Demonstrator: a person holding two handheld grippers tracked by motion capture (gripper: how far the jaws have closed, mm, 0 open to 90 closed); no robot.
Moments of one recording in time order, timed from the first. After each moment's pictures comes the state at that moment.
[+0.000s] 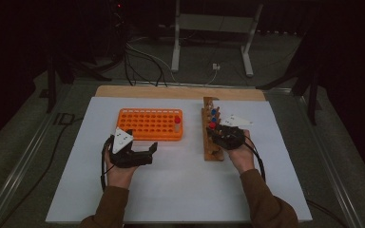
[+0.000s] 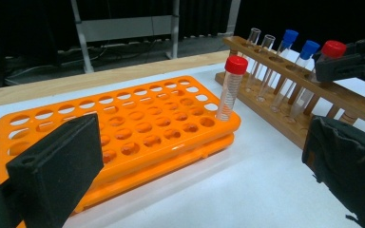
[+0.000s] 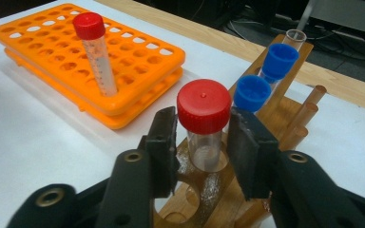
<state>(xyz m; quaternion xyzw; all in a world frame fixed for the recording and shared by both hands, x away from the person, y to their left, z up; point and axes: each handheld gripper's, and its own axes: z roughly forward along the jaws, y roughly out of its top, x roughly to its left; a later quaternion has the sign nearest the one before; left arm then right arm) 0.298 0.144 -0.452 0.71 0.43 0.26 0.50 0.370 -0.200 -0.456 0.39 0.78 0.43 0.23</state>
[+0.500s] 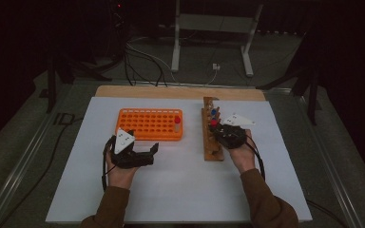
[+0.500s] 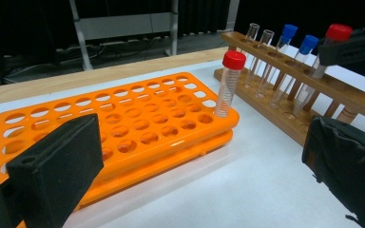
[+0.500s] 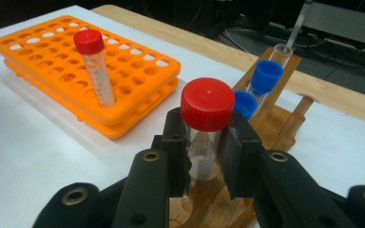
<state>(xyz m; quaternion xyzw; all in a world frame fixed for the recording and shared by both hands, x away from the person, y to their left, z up) 0.298 0.141 -0.454 0.71 0.43 0.26 0.50 0.367 -0.202 -0.447 0.39 0.77 0.44 0.25</state>
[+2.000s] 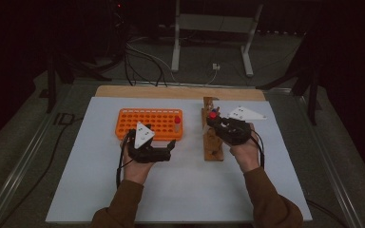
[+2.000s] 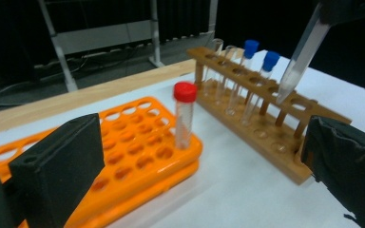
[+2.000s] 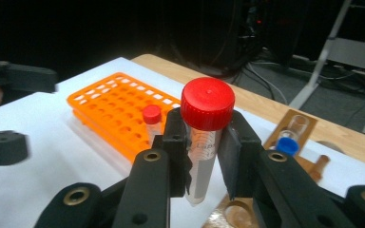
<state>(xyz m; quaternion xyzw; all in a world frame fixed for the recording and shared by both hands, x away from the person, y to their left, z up) 0.312 0.089 -0.437 0.73 0.38 0.26 0.51 0.348 -0.196 -0.395 0.36 0.75 0.51 0.22</state>
